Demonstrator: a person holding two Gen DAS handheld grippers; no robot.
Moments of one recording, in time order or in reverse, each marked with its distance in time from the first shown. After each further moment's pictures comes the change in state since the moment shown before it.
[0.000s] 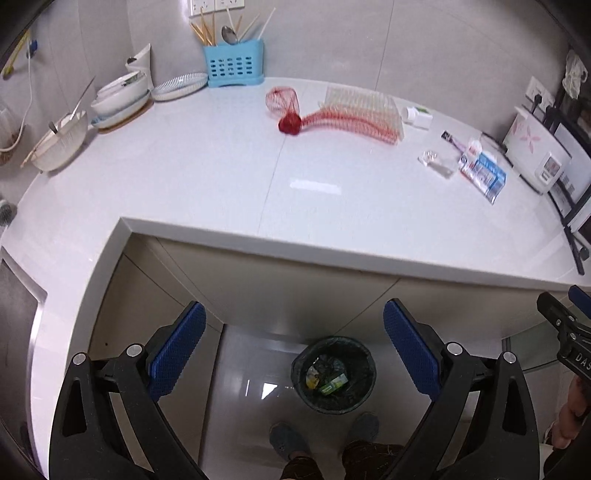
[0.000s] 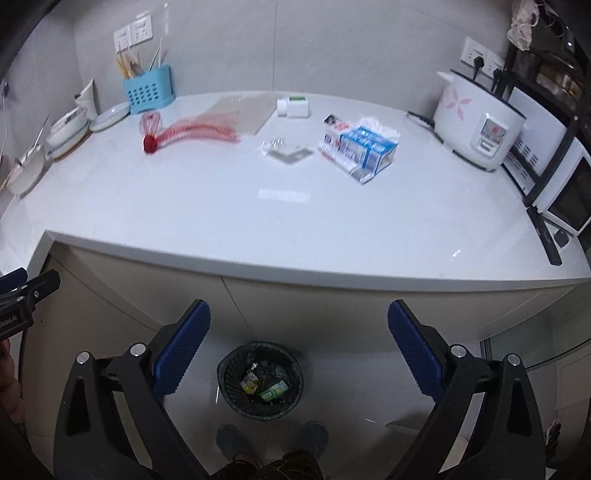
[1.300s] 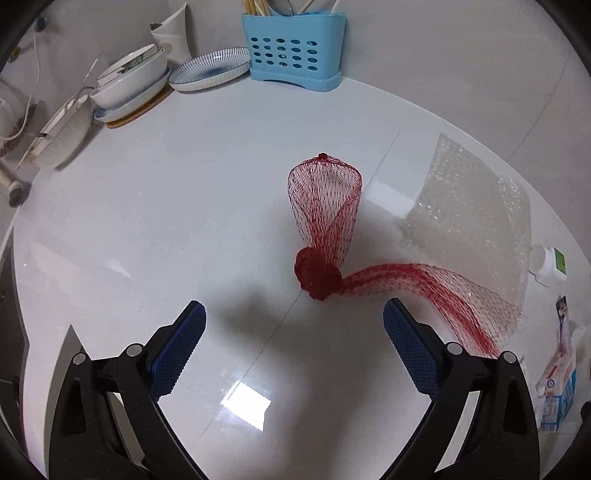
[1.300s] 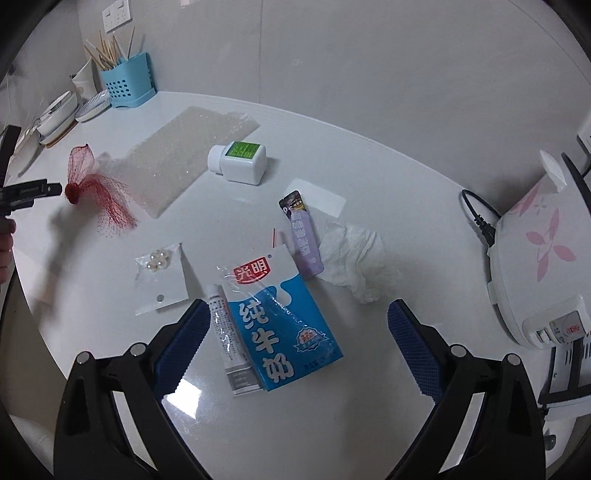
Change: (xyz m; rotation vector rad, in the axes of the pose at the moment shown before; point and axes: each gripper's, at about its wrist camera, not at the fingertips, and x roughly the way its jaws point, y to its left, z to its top) left arm 0.196 -0.004 0.251 -0.338 0.165 0.276; right arm 0.209 -0.122 0.248 -0.340 0.158 0.169
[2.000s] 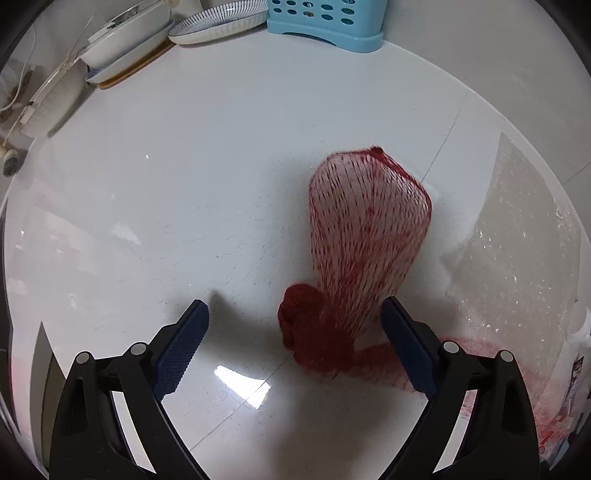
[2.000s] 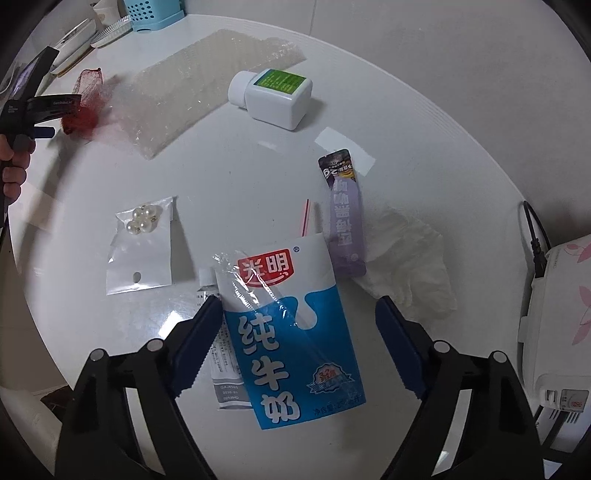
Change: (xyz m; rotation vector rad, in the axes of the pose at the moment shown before) left arm 0.072 -0.001 0.038 -0.114 0.135 0.038; right arm 0.067 0.020 0.022 -0.163 0.219 0.057
